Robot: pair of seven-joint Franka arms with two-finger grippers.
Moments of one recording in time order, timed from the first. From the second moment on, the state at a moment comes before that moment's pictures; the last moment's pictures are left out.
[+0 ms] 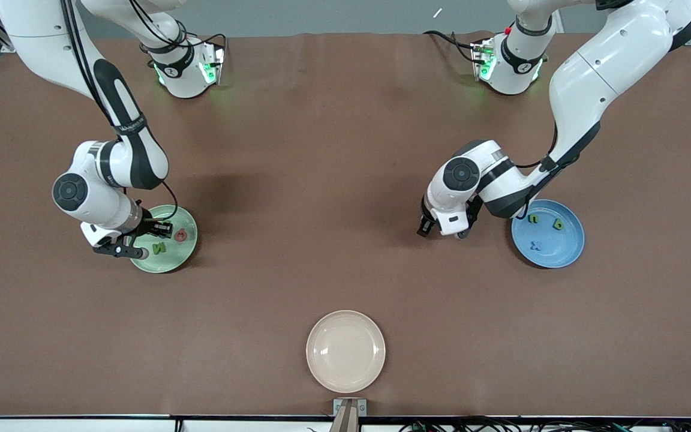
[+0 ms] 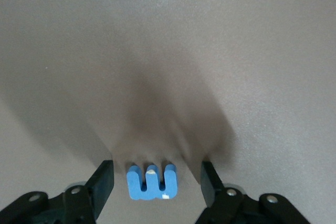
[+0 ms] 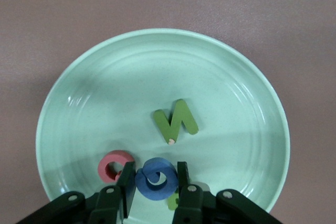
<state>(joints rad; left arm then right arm) 0.27 0.77 -0.83 -2.00 0.72 2.35 -2.06 0.17 0.40 -0.15 -2.17 0.11 2.50 0.07</state>
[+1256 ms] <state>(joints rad) 0.38 0.68 -0.91 -1.95 0.73 2.36 -1.86 0.17 0.43 -0.14 -2.15 0.11 2.48 0.07</state>
